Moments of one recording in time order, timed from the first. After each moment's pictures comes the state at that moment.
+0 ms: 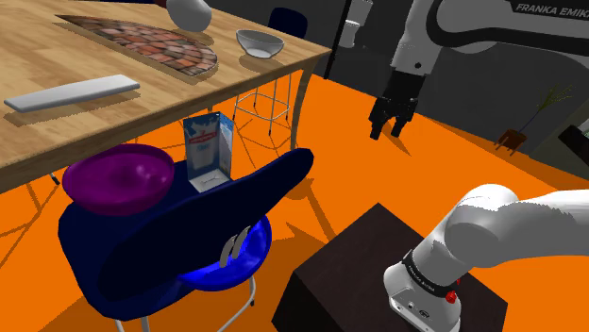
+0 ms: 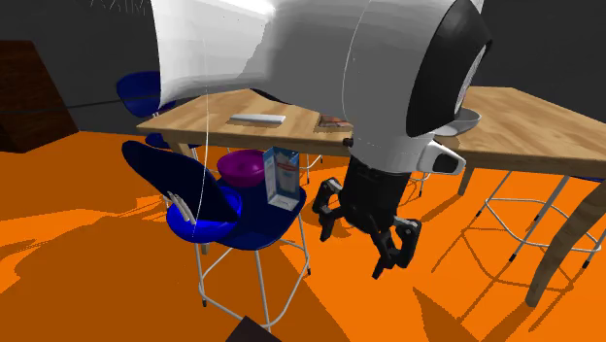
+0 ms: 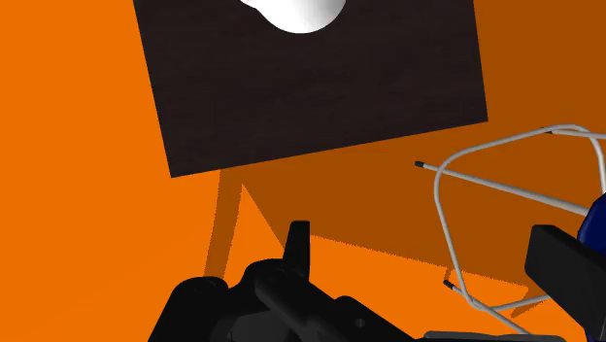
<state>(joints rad) -0.01 -0.75 -0.05 -2.45 0.05 1.53 0.12</state>
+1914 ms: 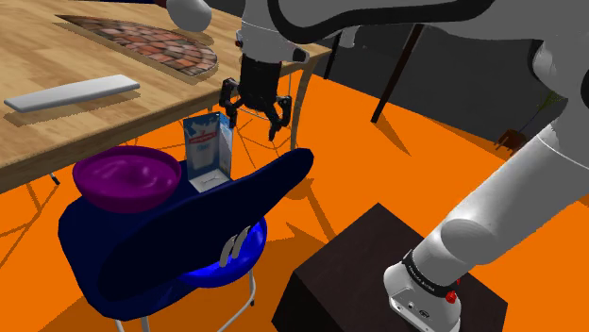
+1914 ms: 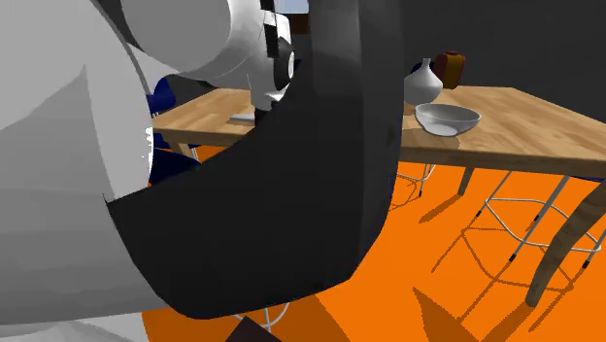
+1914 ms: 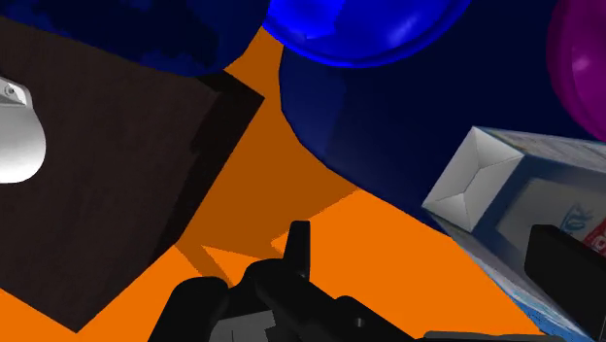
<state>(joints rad) -0.09 -0.06 0.62 -1.90 0.10 1.85 1.49</state>
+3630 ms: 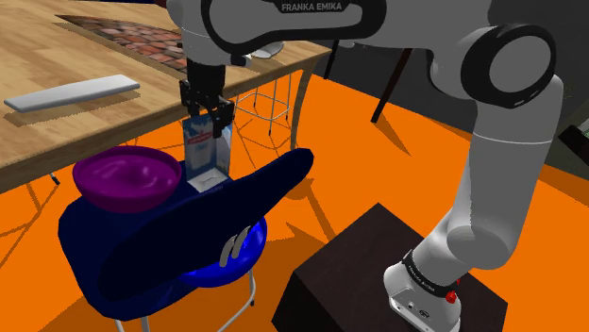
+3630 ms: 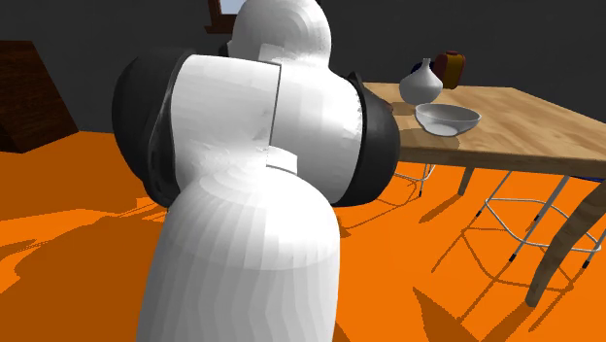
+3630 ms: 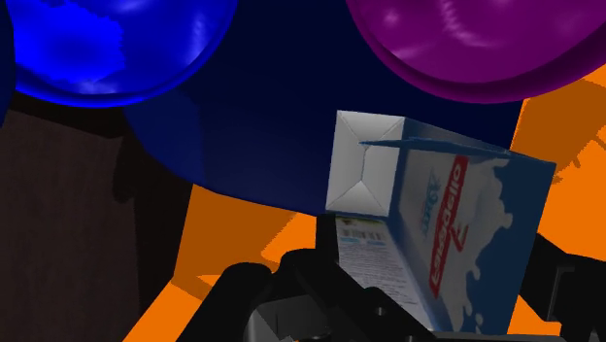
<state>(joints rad) 0.05 0.40 0.61 -1.49 -0.21 1.83 1.95</state>
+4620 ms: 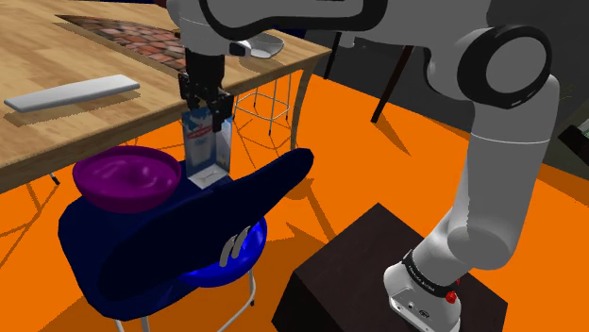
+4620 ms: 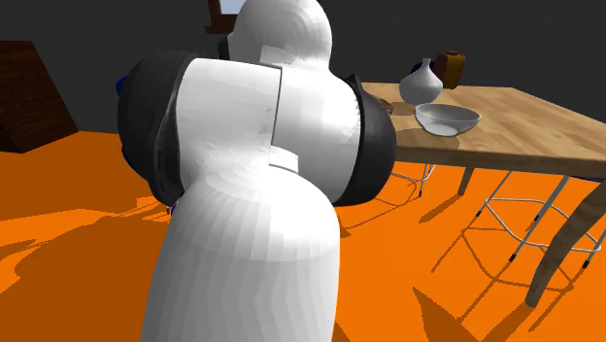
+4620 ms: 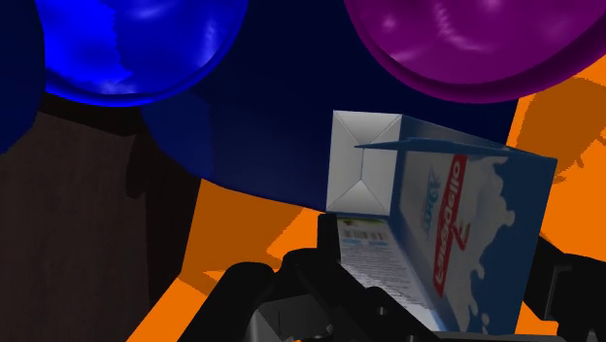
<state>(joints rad) 0.07 0.41 0.61 -1.42 -0.21 1.76 1.95</state>
